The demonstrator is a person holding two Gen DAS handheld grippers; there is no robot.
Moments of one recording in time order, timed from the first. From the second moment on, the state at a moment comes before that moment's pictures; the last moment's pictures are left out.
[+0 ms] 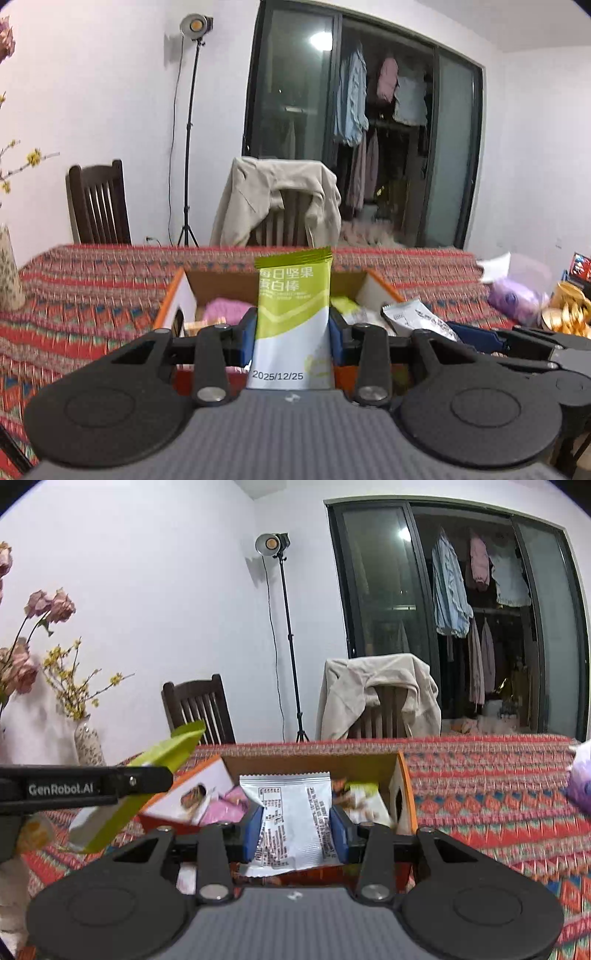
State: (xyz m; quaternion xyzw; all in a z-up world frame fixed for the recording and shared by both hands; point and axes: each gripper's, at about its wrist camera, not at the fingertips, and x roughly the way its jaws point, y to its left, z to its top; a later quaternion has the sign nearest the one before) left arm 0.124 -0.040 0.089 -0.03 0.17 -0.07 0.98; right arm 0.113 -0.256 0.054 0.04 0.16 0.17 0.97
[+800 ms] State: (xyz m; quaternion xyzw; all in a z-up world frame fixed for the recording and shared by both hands) left arm 0.266 -0.018 0.061 -0.07 0.19 0.00 0.98; right arm 0.259 -0.233 0.033 0.05 0.19 0.12 0.97
